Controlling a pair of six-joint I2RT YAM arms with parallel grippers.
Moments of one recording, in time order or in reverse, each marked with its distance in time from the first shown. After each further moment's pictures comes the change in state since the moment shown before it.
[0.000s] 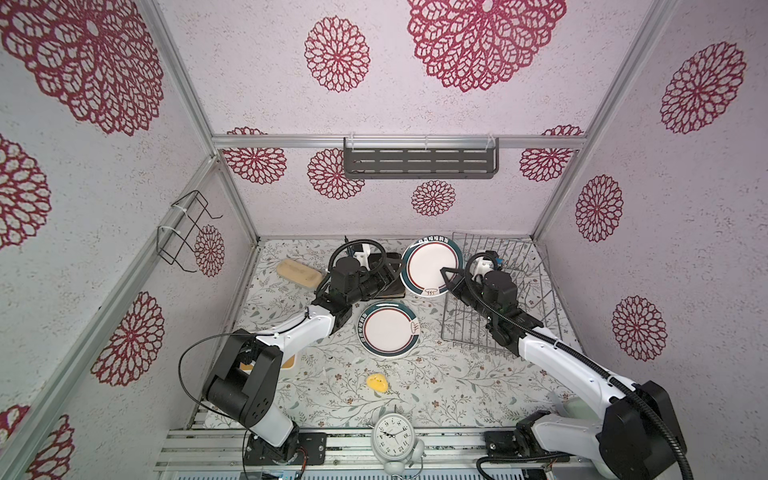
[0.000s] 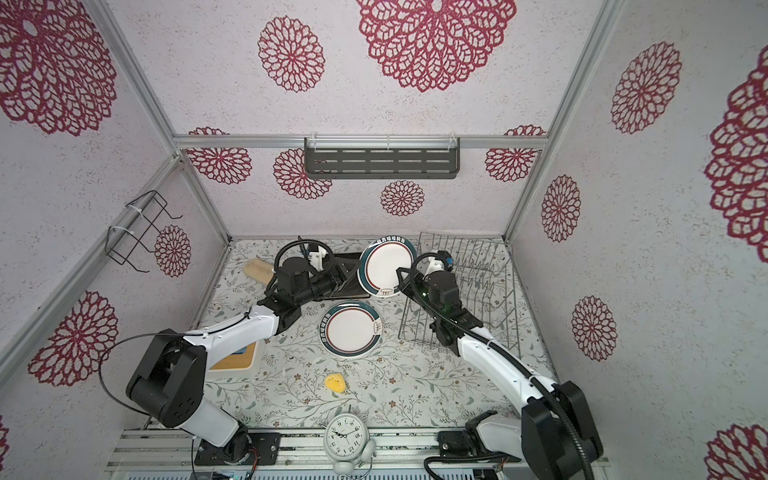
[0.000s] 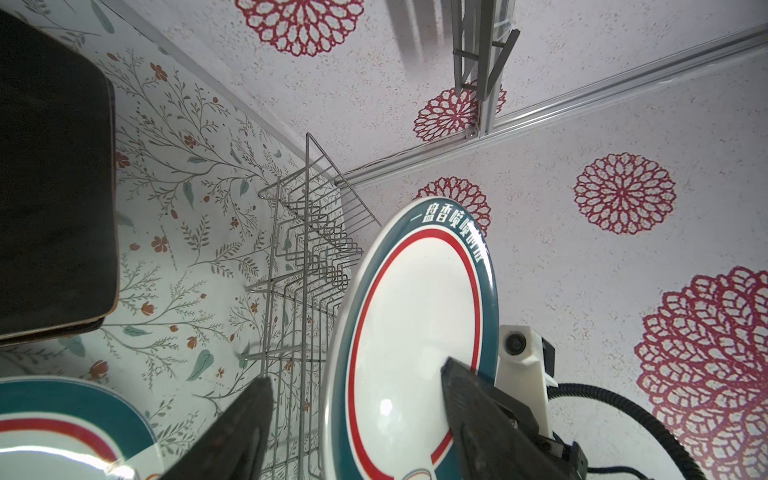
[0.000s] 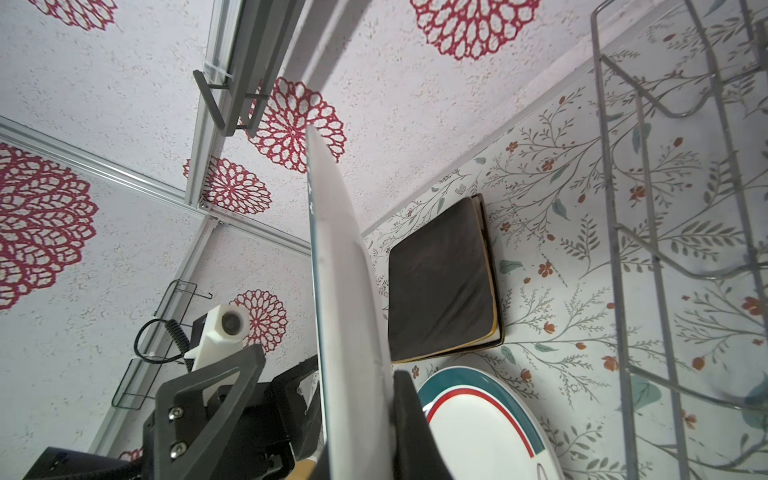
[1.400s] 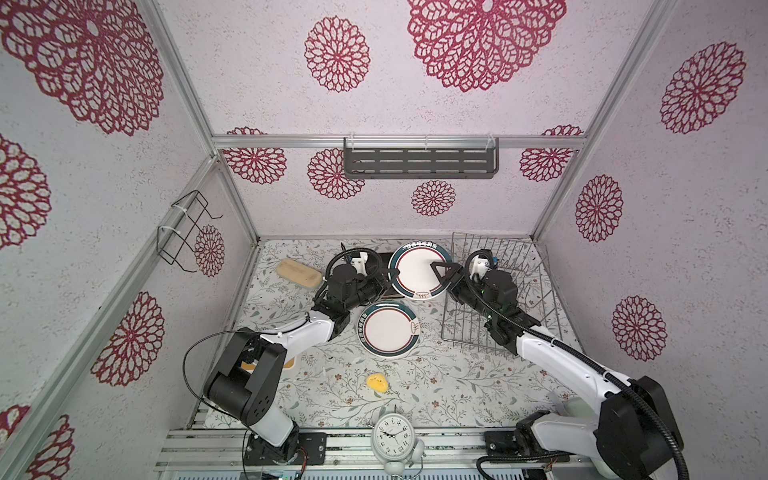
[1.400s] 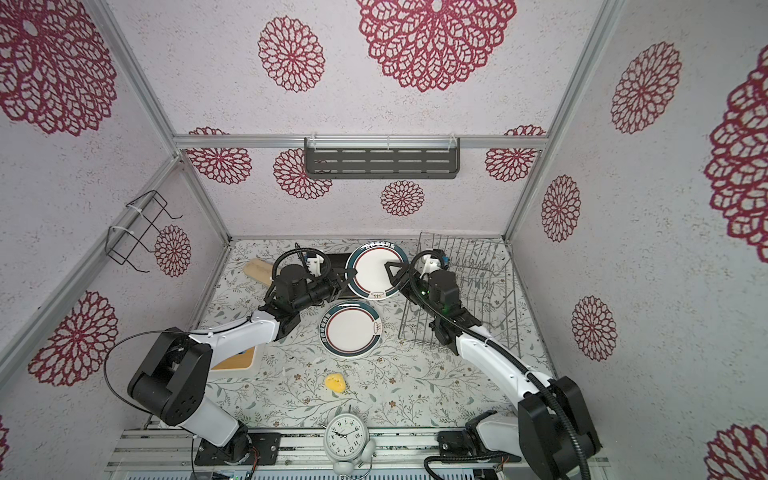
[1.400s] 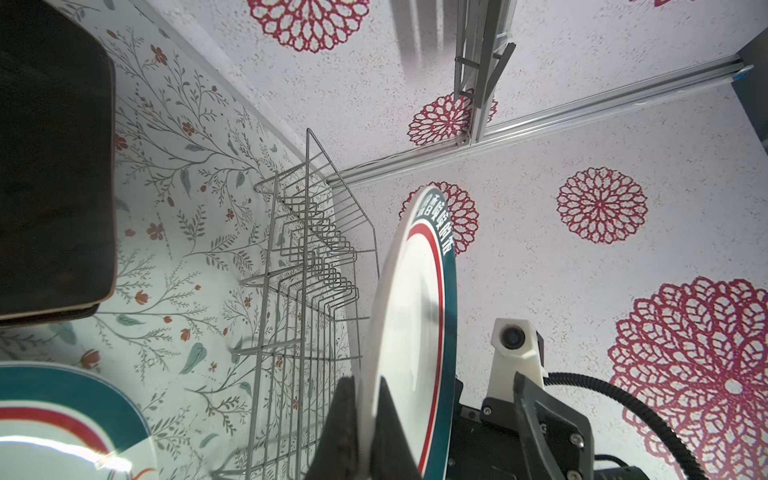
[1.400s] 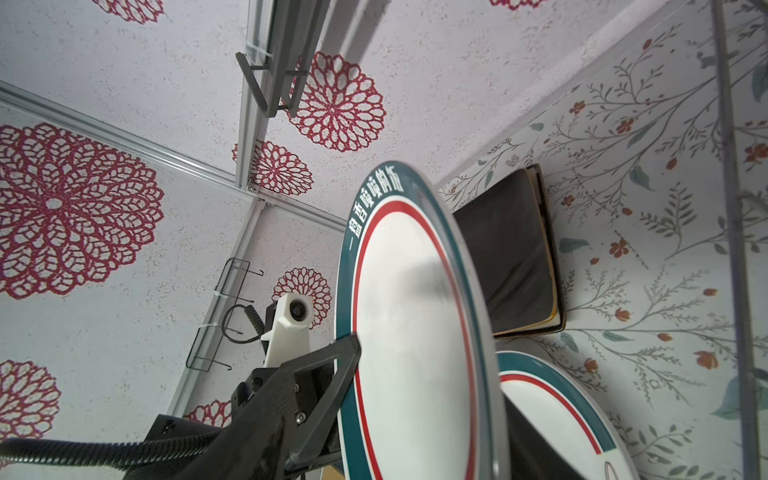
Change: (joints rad) left arm 0.024 -0.005 -0.096 0.132 0.016 -0.069; right arm -0.011 0.011 -0.006 0.082 -0.111 0.069
